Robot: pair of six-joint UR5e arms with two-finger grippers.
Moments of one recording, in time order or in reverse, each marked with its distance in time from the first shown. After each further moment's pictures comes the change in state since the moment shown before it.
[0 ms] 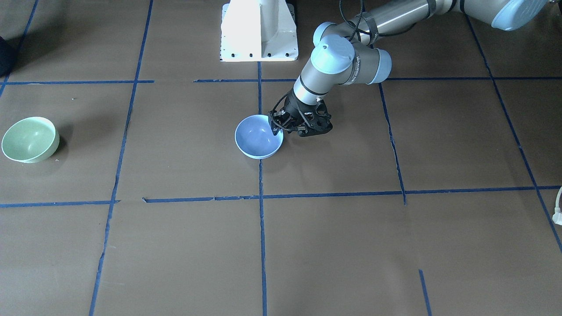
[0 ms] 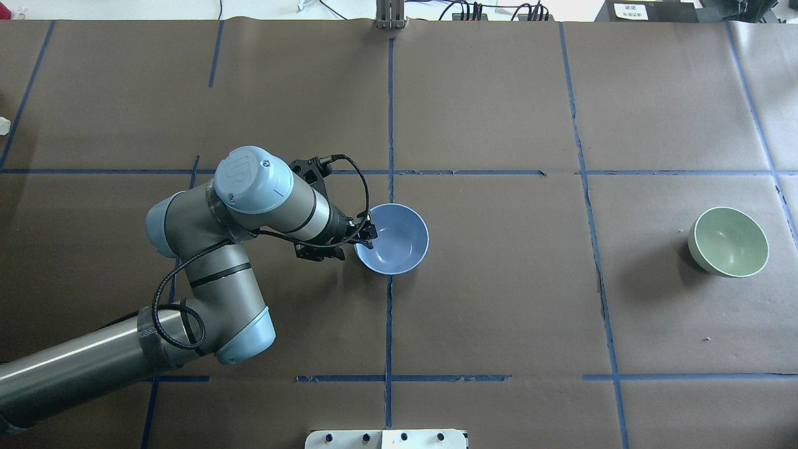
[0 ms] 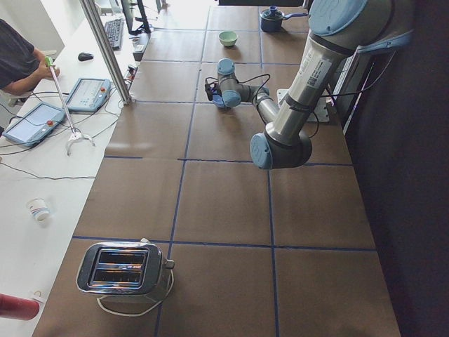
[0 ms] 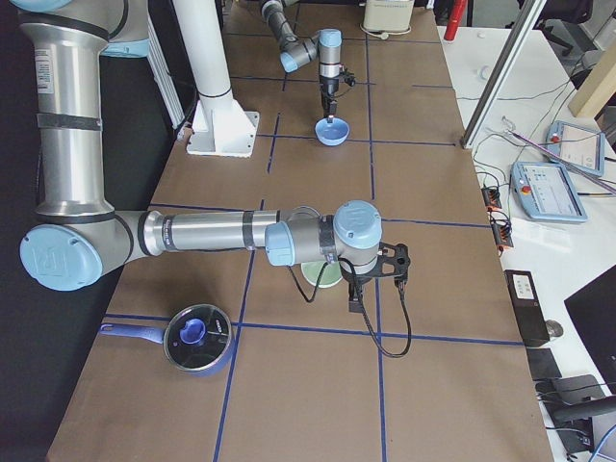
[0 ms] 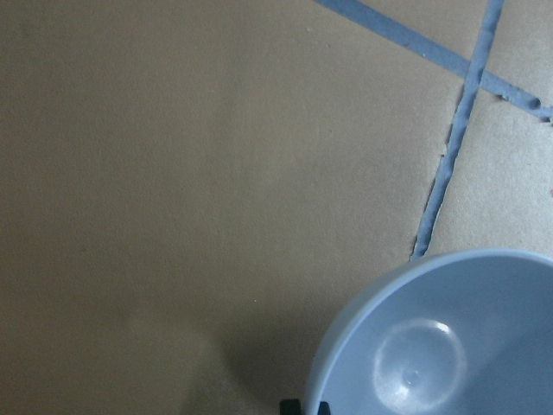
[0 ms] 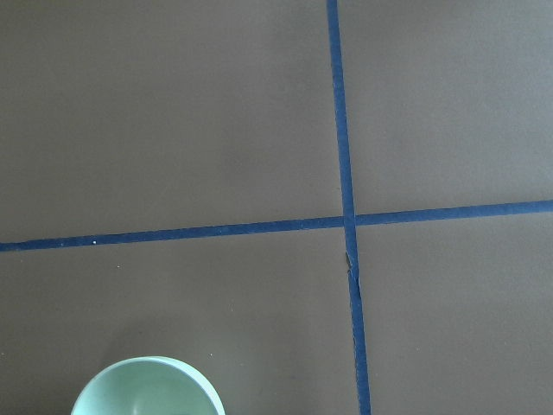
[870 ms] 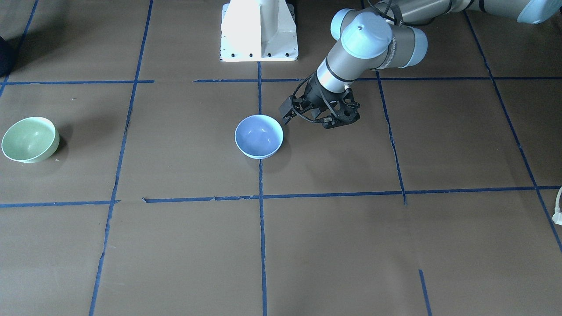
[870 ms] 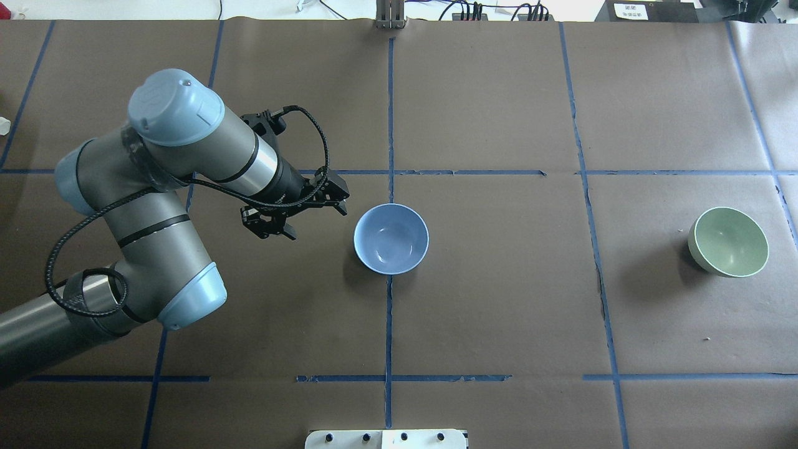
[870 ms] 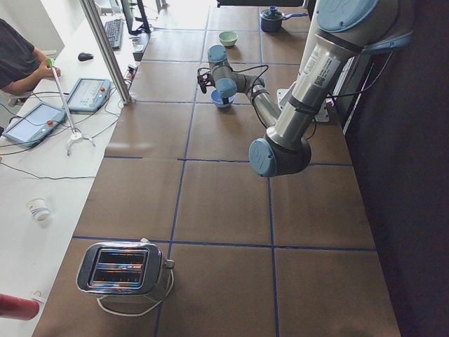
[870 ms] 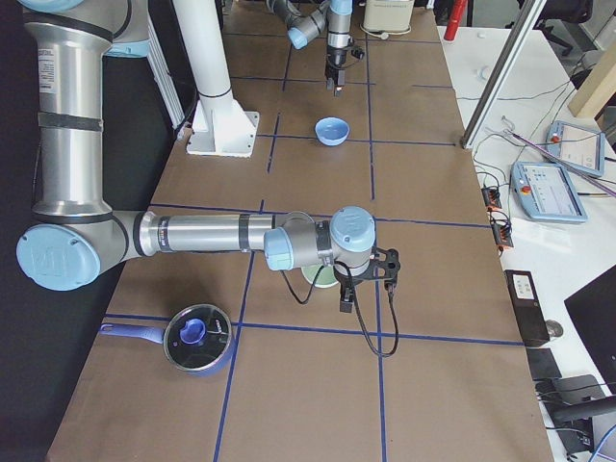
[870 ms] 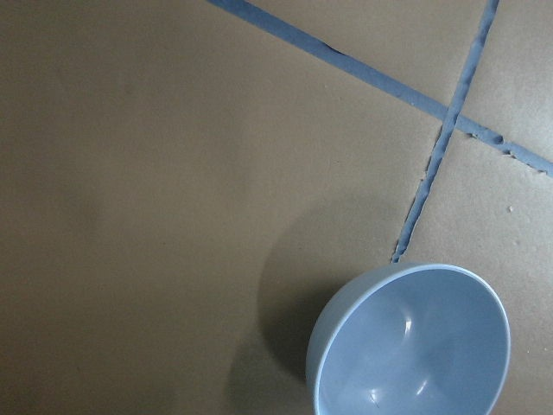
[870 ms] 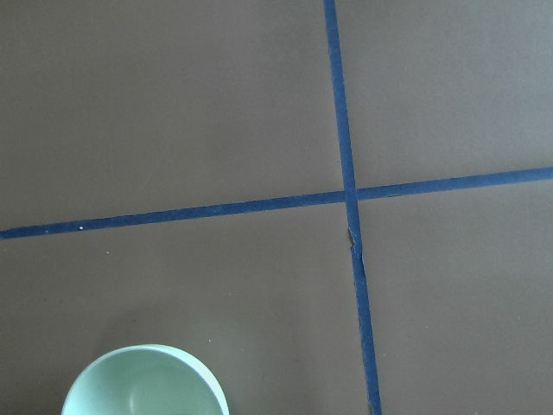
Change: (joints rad) left arm -0.142 0.062 -0.216 0.209 -0.187 0.037; right arm -0.107 -0.061 -0.007 0.138 -0.021 0.158
